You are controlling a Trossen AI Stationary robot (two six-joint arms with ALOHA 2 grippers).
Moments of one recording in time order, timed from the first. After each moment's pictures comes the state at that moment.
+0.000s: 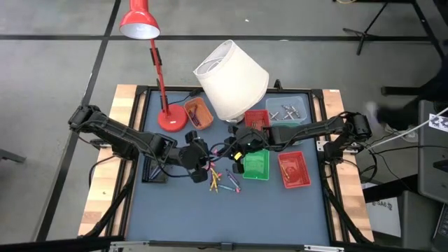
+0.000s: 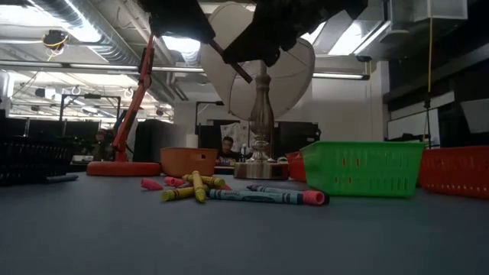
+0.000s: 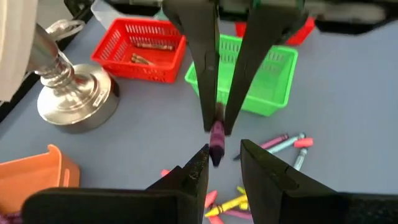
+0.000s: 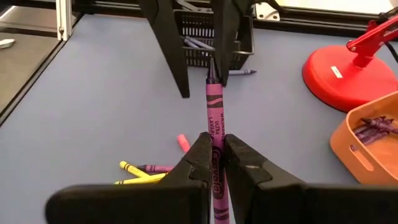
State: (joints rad) left arm -0.31 1.42 1.11 -0.47 -0.49 -0.41; right arm 0.08 1.68 1.21 -0.09 -0.06 -0.05
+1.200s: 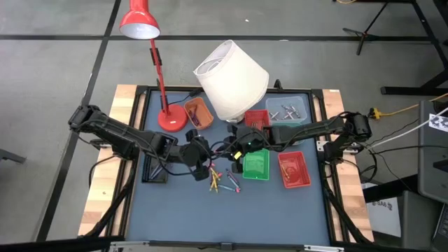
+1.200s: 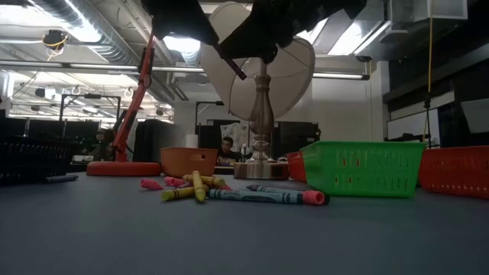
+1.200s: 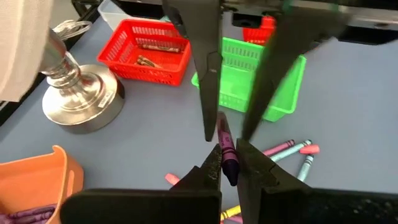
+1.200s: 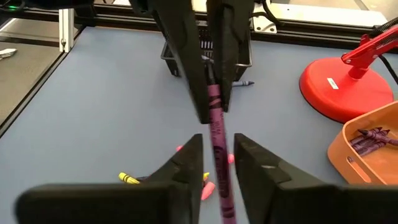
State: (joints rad) left arm -0.28 1.42 1.11 -0.46 -0.49 -0.41; right arm 0.08 1.68 1.21 -0.05 -0.06 -0.05
